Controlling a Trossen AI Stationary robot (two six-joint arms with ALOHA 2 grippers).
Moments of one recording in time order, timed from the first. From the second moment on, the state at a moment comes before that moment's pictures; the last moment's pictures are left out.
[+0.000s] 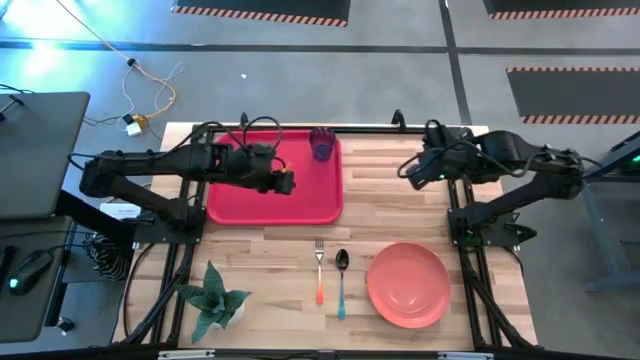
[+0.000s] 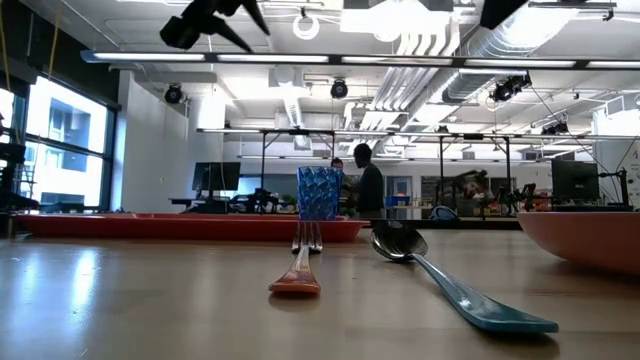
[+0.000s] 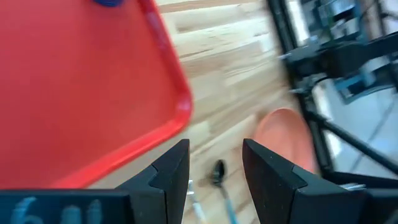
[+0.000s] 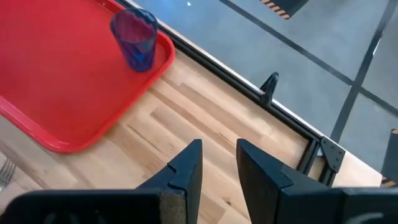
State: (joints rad) left arm 0.05 1.27 1.27 -0.78 -0.15 -1.15; right arm 0.06 1.22 1.58 -1.54 0.68 0.81
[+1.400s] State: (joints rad) left arm -0.21 1.55 1.27 -0.16 -0.25 -1.41; right arm 0.06 1.12 1.50 -1.54 0.62 0.75
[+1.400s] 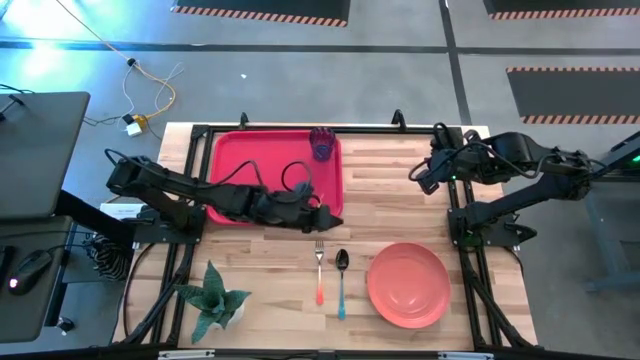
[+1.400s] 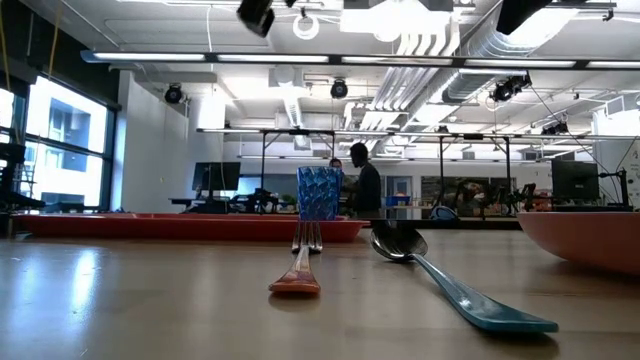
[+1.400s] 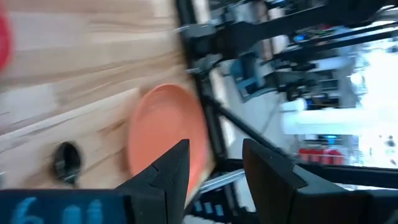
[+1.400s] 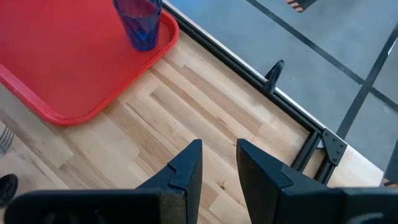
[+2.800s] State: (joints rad) left arm -0.22 1.58 1.58 -0.33 -0.34 -1.30; right arm 0.06 1.12 1.50 -1.55 0.60 0.67
